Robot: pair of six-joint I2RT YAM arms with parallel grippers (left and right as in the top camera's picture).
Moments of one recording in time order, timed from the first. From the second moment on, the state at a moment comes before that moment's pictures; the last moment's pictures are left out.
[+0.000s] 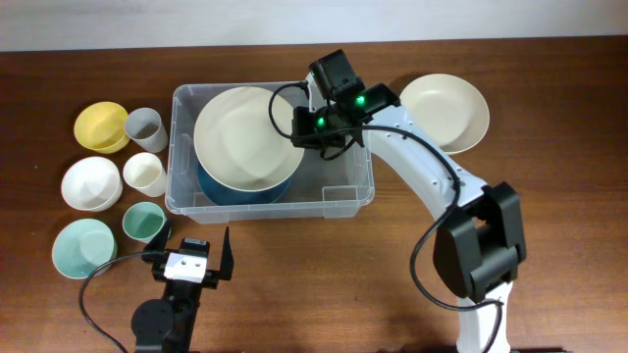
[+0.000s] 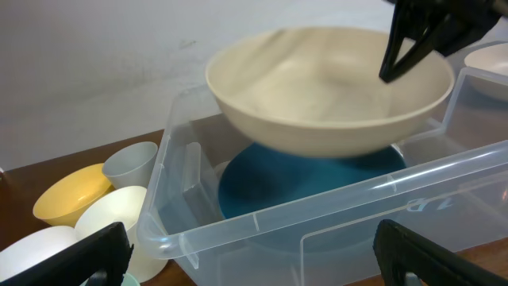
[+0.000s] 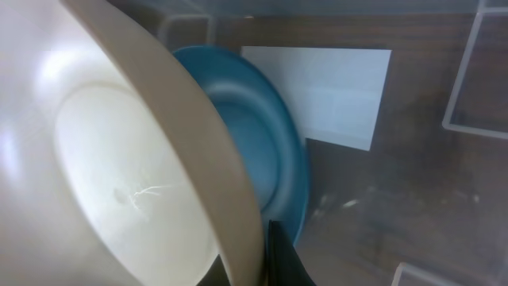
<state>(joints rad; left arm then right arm) -0.03 0.04 0.01 -0.07 0.08 0.22 0.49 2.11 1.84 -0.77 -0.40 0.50</state>
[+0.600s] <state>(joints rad) -0.03 0.04 0.01 -0.07 0.08 0.22 0.53 2.21 1.84 -0.72 -0.39 0.55</state>
